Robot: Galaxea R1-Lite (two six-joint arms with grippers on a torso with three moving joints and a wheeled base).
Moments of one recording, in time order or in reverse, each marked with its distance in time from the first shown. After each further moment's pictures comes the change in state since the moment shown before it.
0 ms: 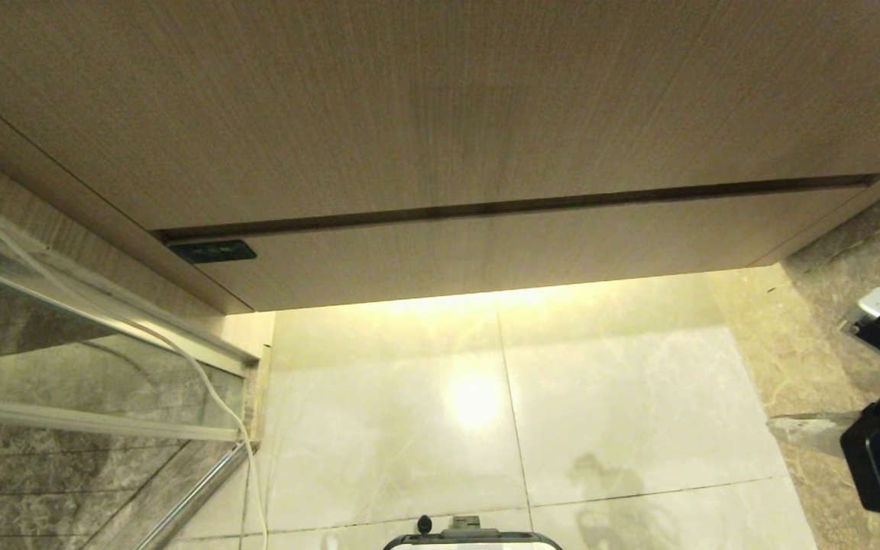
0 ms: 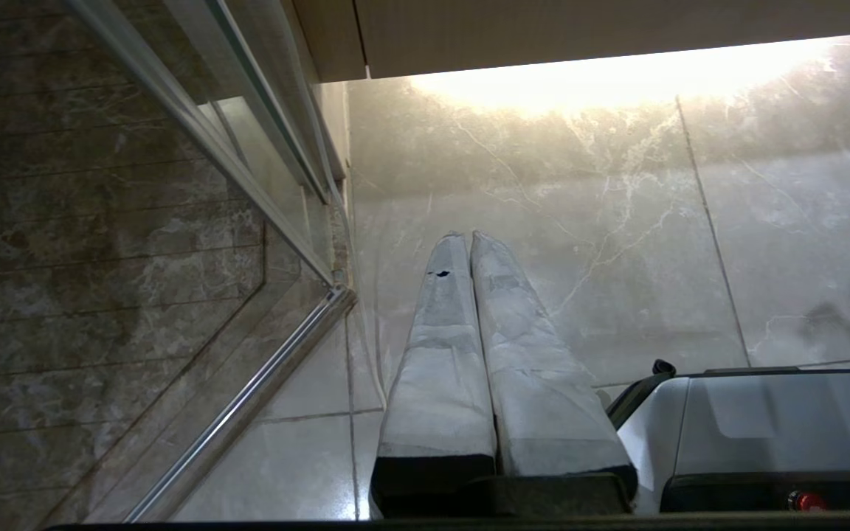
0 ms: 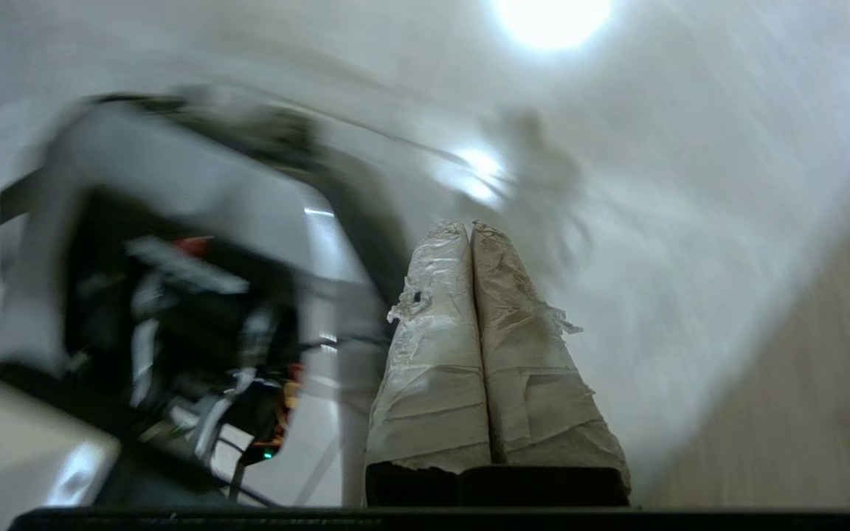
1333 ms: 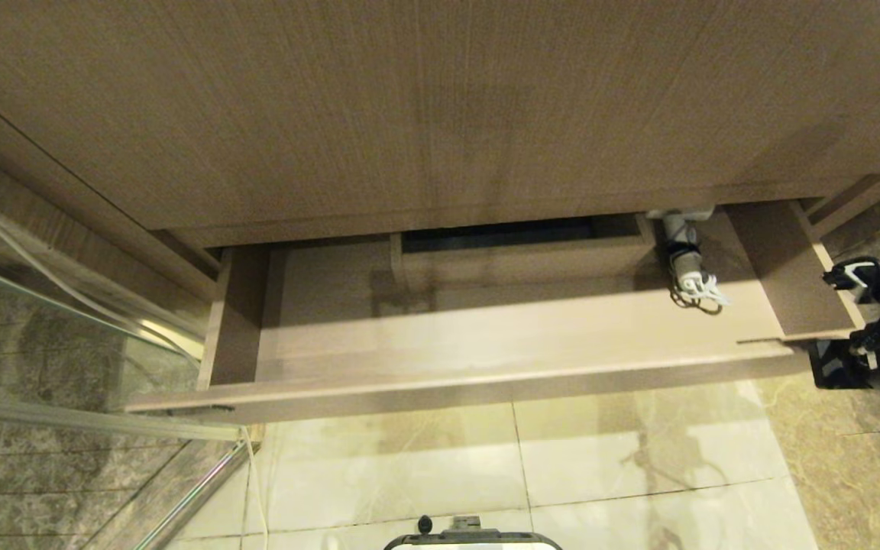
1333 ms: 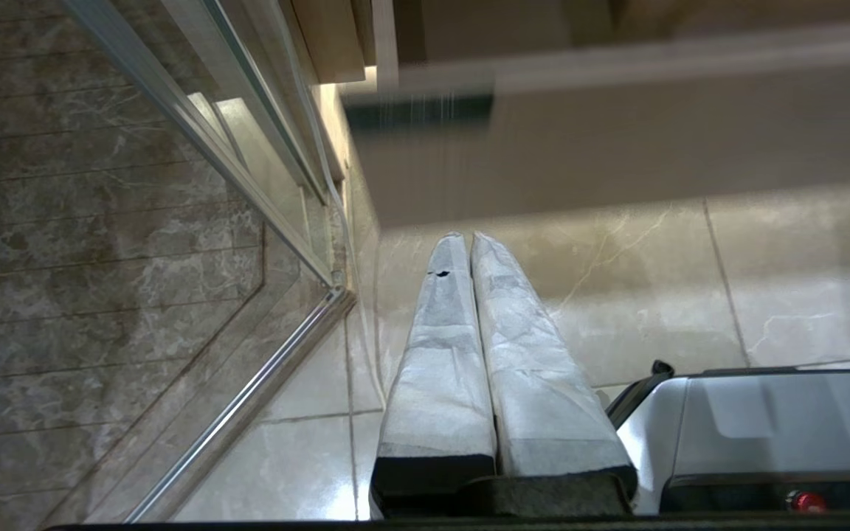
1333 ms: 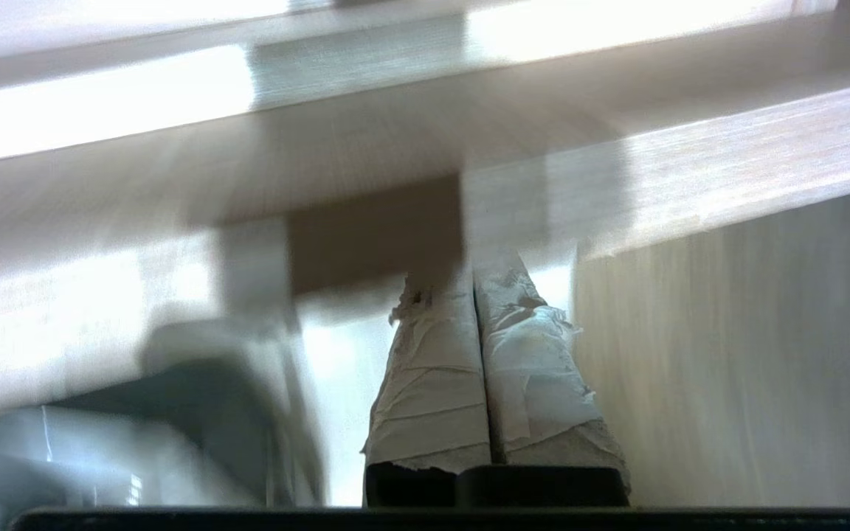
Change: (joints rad) left arm 0.000 0.000 0.000 0.000 0.000 0.000; right arm -0.481 0.479 -0.124 -0.335 -0.263 0.056
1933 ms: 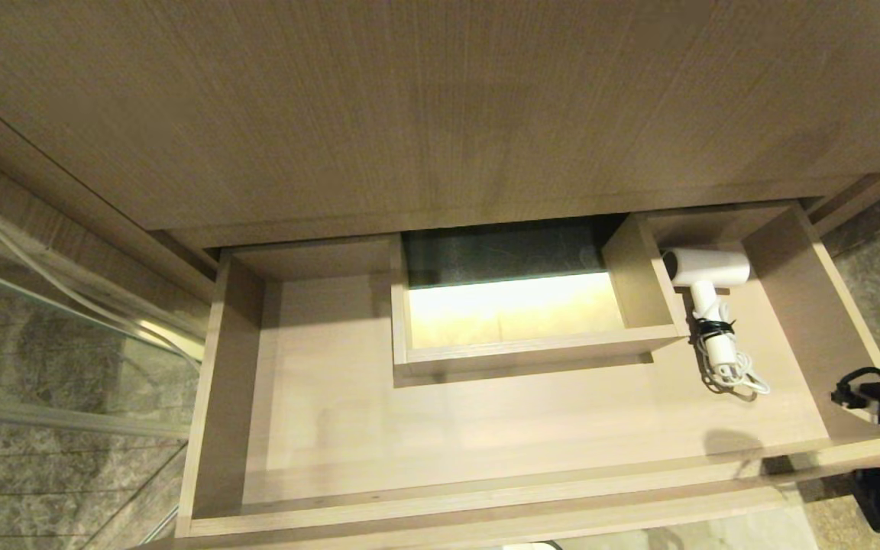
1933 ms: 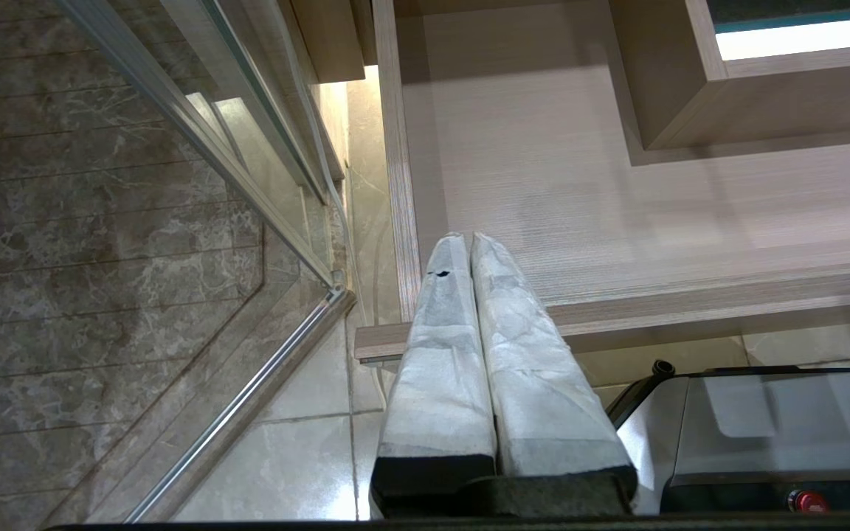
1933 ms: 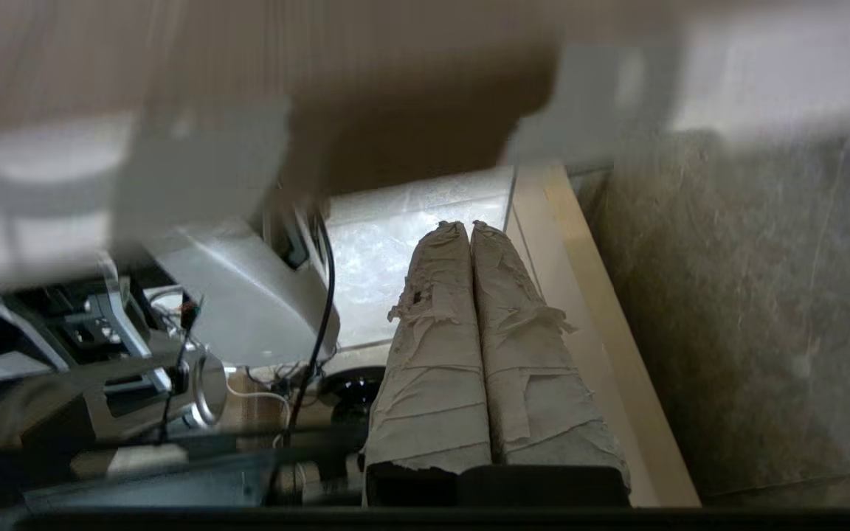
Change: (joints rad) left arm 0.000 0.000 0.000 0.000 0.000 0.000; right arm -0.001 -0.071 0.155 0.477 -0.018 -0.021
